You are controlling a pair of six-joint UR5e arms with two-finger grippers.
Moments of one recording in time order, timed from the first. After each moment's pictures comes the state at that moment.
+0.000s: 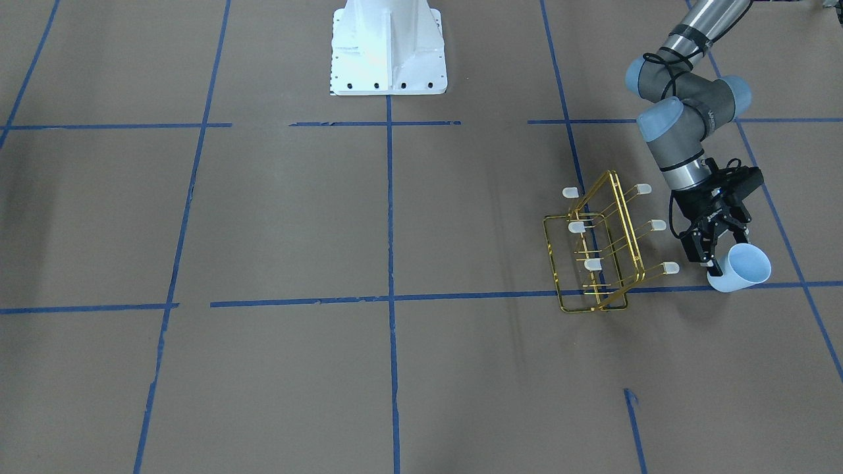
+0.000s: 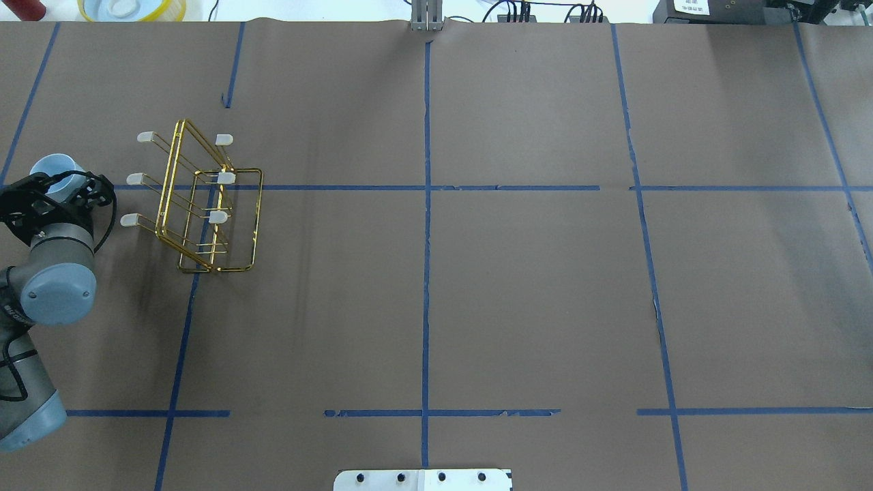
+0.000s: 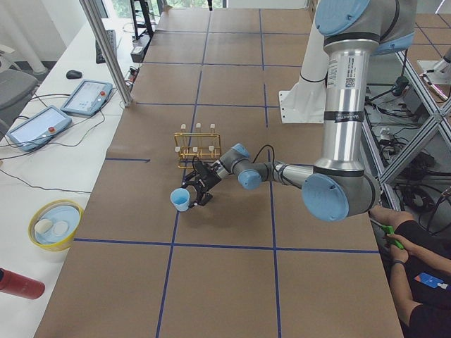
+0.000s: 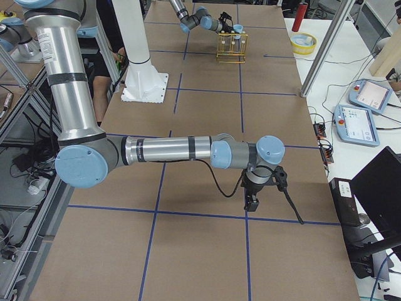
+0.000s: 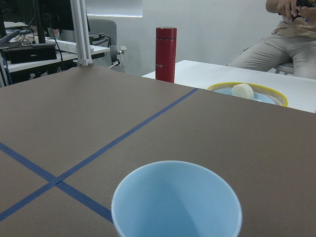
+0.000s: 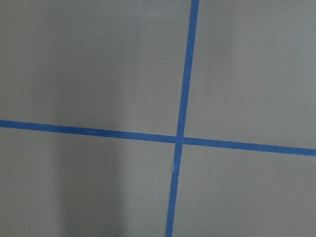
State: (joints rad) left arm -0.59 -1.59 -1.52 -2.14 -0.86 -1.75; right arm 1.49 -1.38 1.46 -1.67 2.30 -0.04
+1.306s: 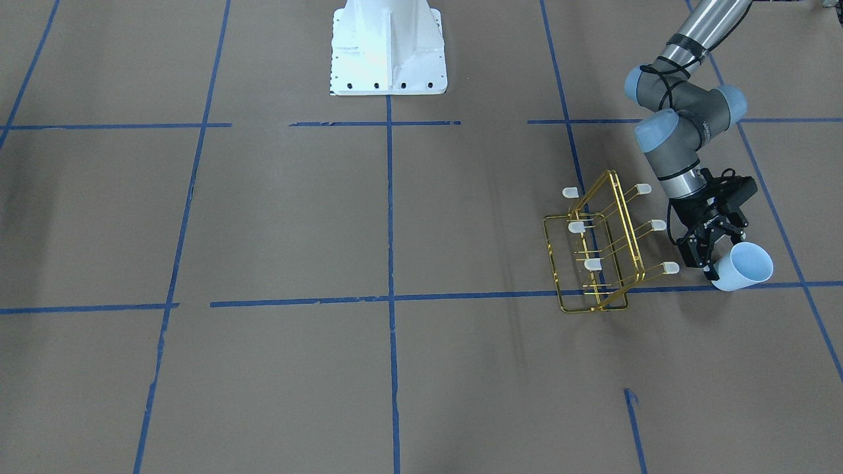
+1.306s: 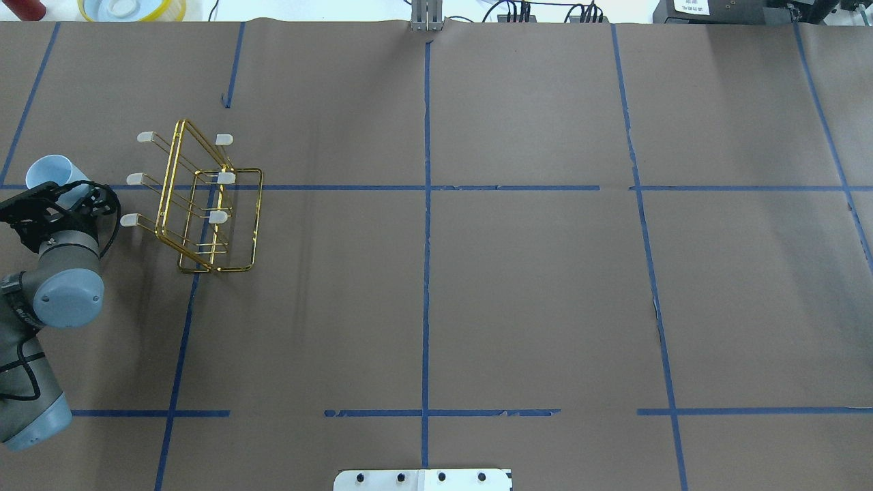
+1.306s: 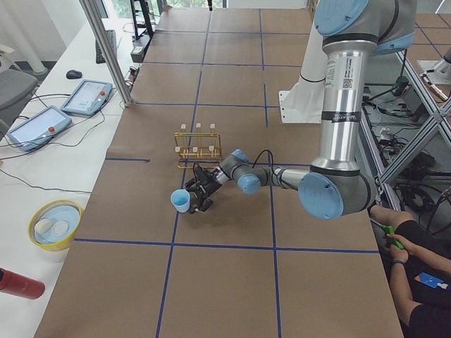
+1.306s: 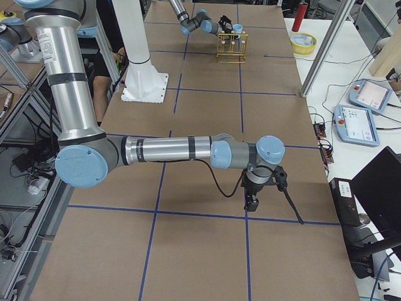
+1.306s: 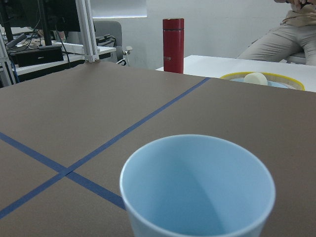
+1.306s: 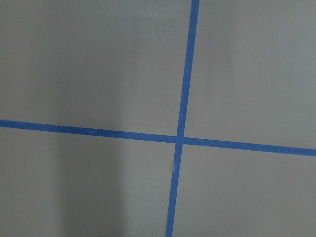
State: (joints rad) left arm -0.57 -1.61 -1.45 -2.15 -0.87 -1.75; right arm 1.49 -1.38 1.46 -1.67 2.30 -0.04
